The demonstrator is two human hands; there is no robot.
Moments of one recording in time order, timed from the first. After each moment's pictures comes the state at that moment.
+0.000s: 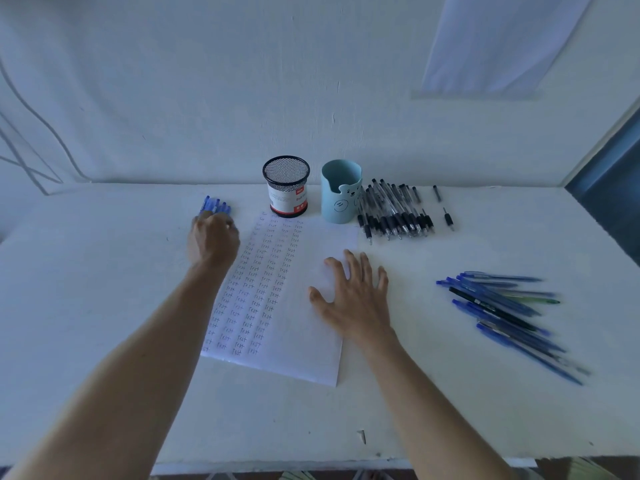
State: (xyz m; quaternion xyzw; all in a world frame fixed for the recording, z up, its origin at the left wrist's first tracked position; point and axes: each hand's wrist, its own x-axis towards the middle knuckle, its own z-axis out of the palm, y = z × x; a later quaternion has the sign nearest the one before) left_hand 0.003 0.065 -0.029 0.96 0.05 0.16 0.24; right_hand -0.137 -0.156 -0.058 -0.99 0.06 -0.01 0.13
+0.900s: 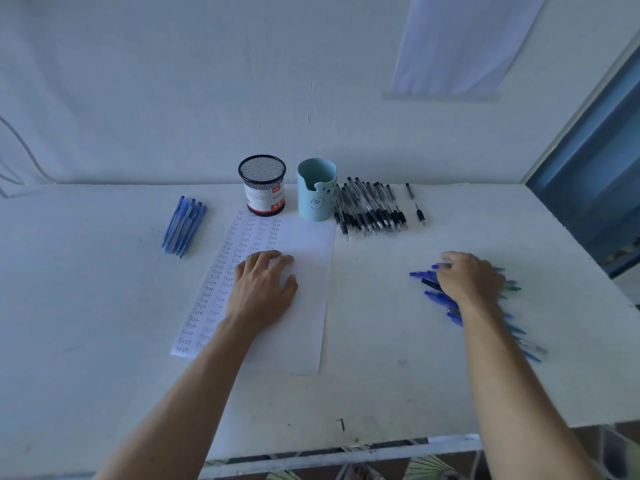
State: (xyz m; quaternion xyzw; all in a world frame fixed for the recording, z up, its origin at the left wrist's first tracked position) left_hand -0.097 -0.008 -0.056 0.96 -0.19 0.03 0.19; right_hand -0.169 -0.338 -0.013 -0.92 0.37 -0.04 0.13
